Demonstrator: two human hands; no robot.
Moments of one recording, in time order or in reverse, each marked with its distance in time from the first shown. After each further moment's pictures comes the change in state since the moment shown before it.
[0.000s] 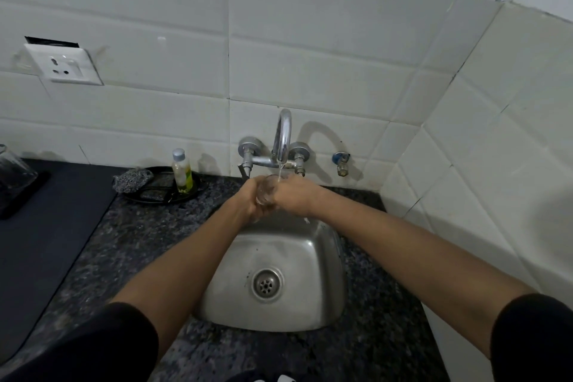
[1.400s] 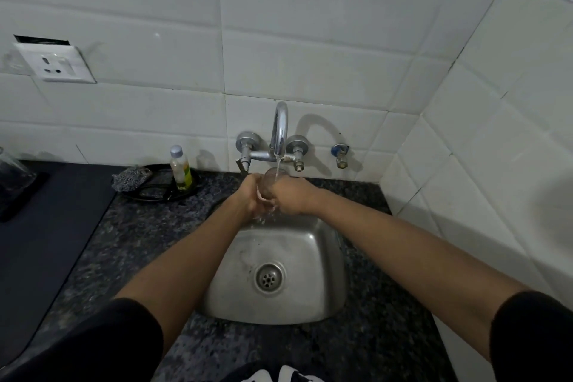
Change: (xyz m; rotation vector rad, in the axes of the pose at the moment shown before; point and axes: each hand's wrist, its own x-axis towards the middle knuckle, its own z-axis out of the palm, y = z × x) left_hand 0.002 -0.004 0.003 -0.040 -0.018 -0.030; right_hand 0.001 -0.007 0.017 0.208 0.026 0.118
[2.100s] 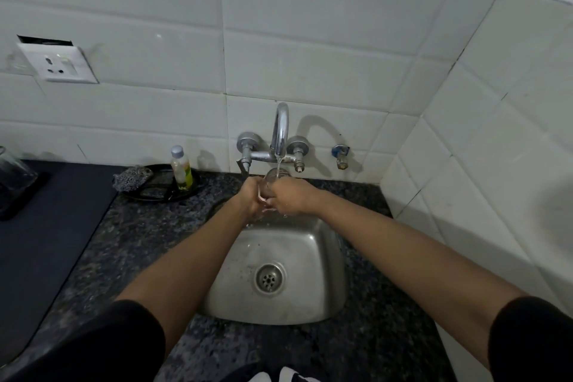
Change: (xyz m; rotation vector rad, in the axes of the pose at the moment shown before) left_hand 0.006 -0.002 -0.002 0.063 0.072 0.048; right_hand 0.001 -0.004 -0.004 0.027 -0.029 0.030
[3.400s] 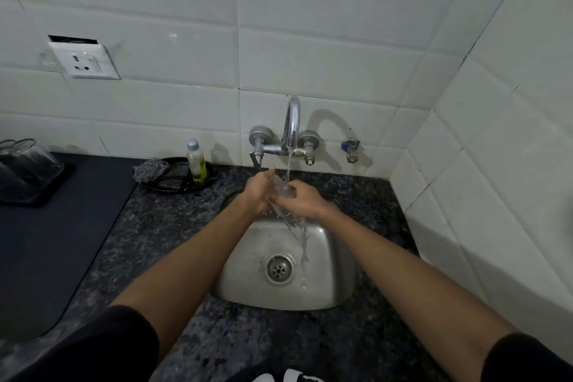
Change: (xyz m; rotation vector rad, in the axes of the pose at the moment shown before) left_hand -0.012 -0.013 -0.017 0.045 -0.022 0.169; right_hand -0.022 -0.022 0.039 0.950 0.117 0.543
